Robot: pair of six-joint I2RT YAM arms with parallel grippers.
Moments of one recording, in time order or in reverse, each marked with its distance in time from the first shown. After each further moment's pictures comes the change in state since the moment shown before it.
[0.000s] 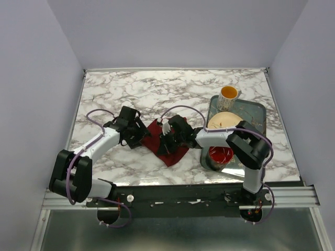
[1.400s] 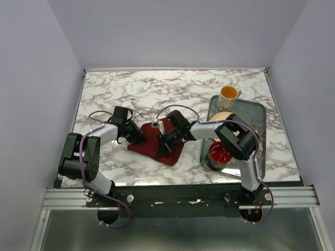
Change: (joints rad) left arm 0.168 0.204 -0.033 0.212 0.214 0.151; right arm -0.092 0.199 0.159 -0.088 -0.510 -0.181
